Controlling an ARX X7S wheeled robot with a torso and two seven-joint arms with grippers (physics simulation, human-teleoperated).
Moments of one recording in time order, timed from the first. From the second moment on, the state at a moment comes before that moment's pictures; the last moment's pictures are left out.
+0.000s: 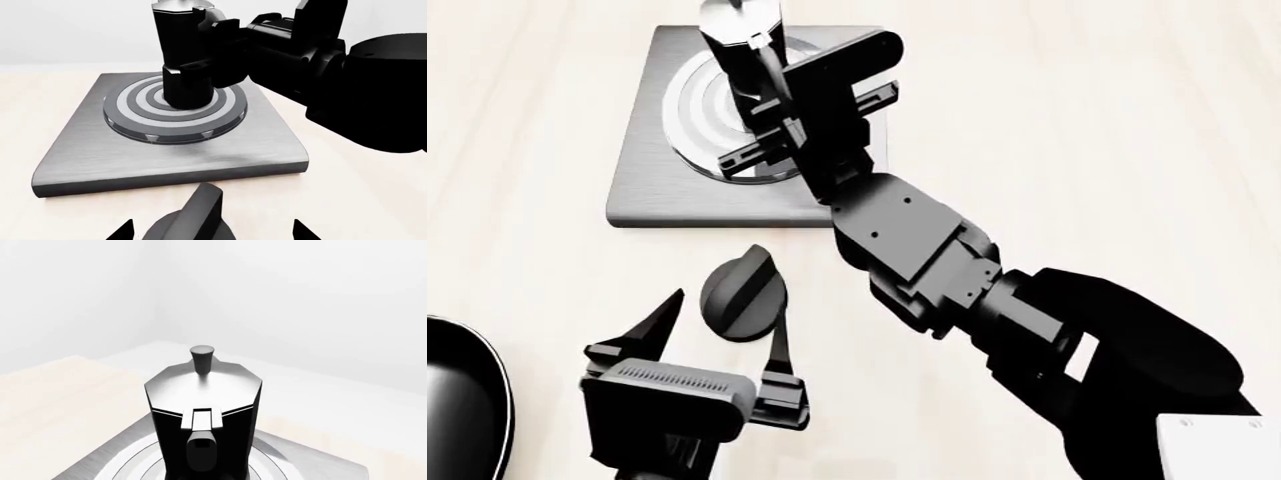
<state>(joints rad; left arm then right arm) -0.07 -0.44 0.38 0.70 -0.37 -0.38 -0.45 1.42 0.00 -1.53 0.82 1.10 -0.36 0.35</state>
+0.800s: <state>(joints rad) -0.07 -0.44 0.40 0.70 -0.37 -0.38 -0.46 1.41 0.01 -1.54 0.80 1.09 -0.35 0.34</state>
